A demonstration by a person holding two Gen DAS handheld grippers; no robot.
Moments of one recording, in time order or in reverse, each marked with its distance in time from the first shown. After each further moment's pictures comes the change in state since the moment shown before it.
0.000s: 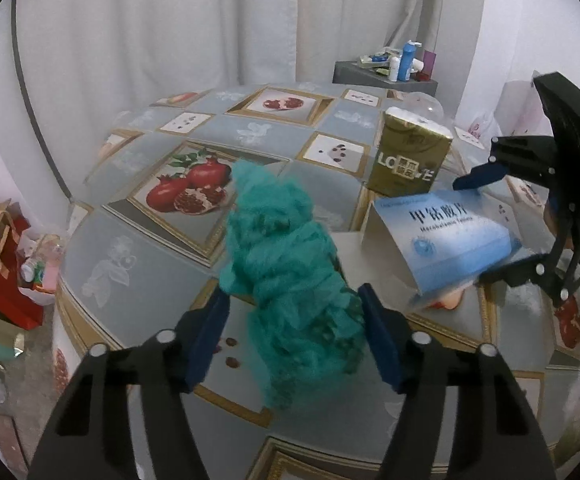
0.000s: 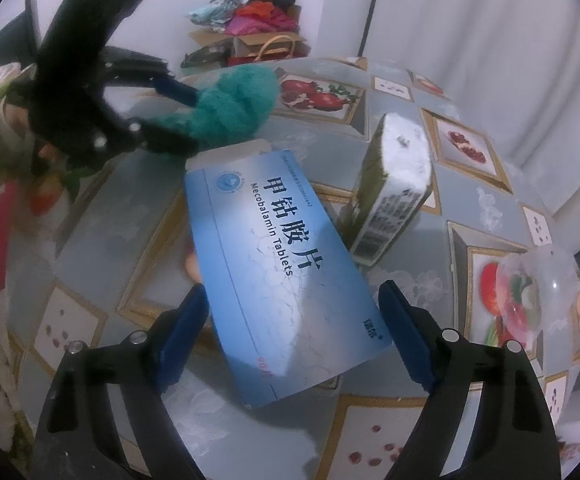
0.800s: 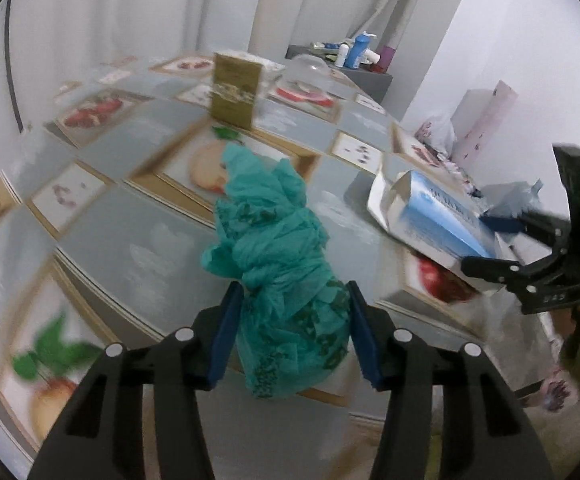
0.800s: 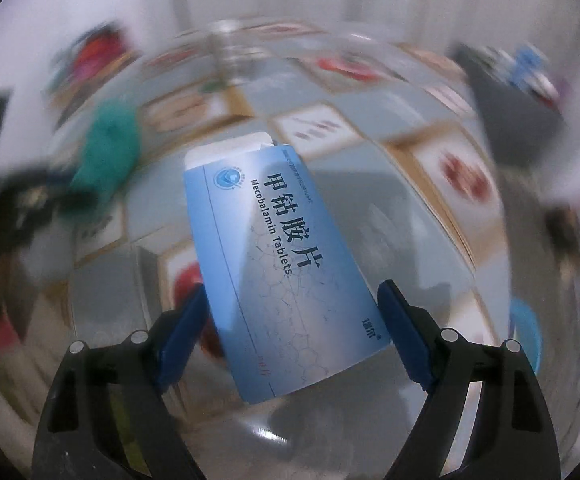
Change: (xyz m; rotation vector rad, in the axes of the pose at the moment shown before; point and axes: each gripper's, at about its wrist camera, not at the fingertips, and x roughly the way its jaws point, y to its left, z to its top) left arm -0.046 -0.129 -0.068 -0.116 0.055 -0.178; right arm -0.111 0.059 -0.151 0.812 0.096 -0.335
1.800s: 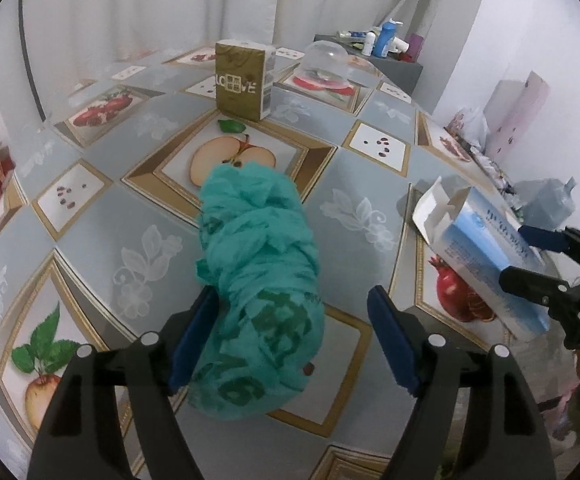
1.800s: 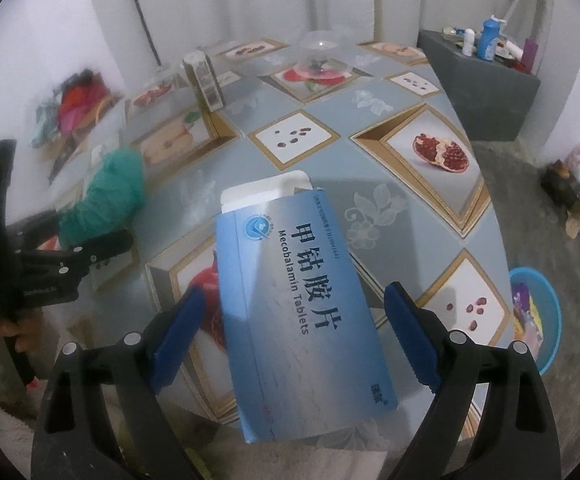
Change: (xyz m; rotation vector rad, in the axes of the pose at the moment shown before) left arm 0.018 -0.016 0.010 0.006 0.030 0.148; right arm -0.002 0.008 0.001 0.015 -0.047 0.050
